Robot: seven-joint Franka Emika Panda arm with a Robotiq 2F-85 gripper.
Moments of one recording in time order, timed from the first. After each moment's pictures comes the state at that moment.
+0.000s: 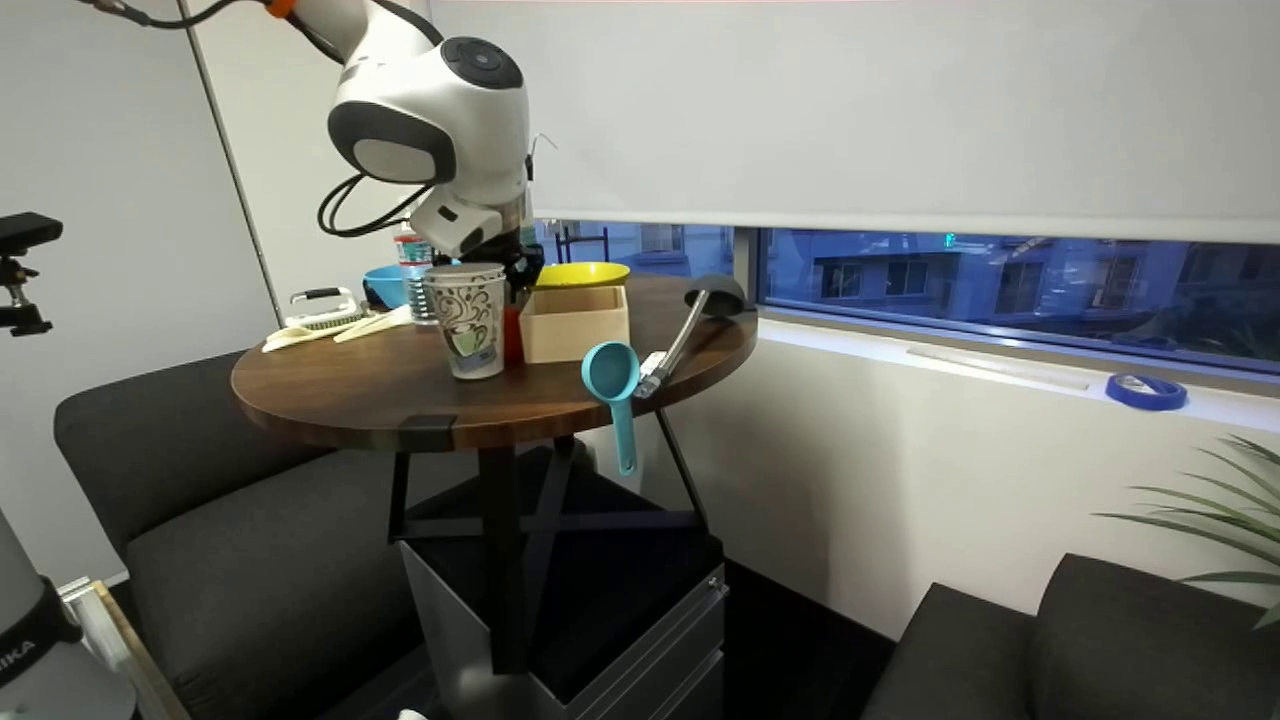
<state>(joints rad) -0.13 -0.13 -0.10 -2.34 0.89 2.27 1.47</state>
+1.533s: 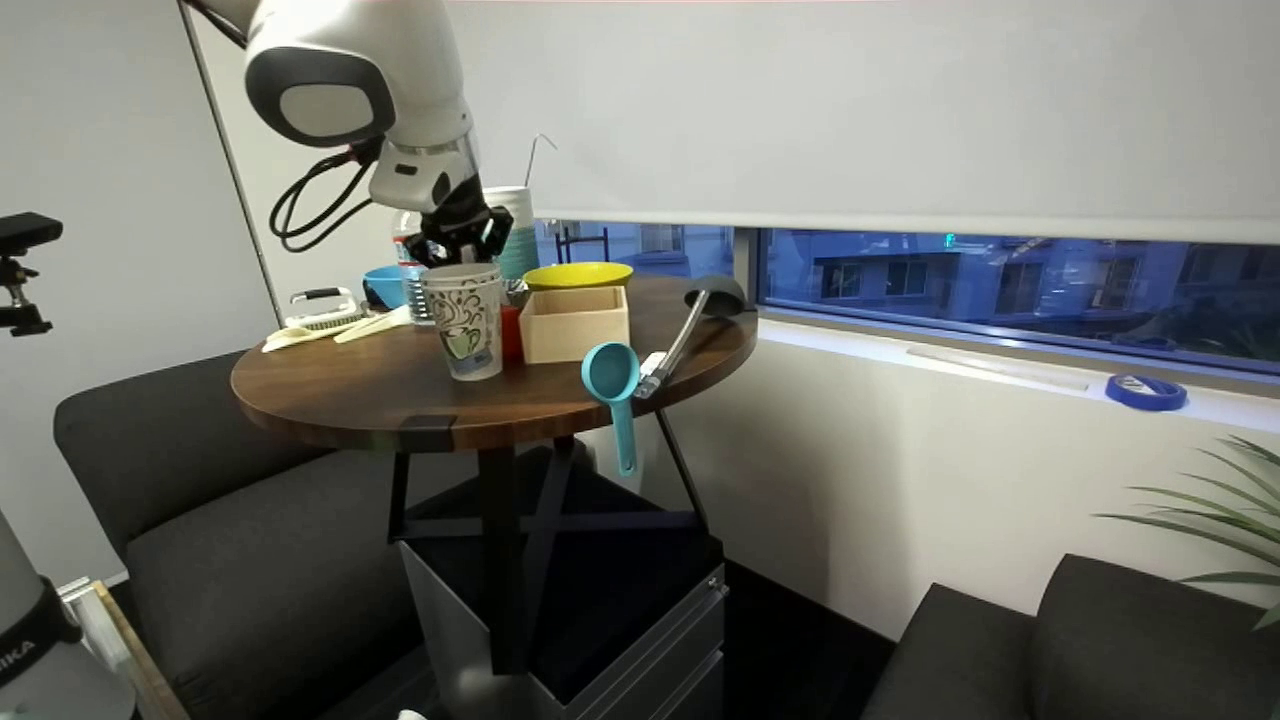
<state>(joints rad) -0.13 -0.35 -0.05 -2.47 0.64 2.39 1.35</state>
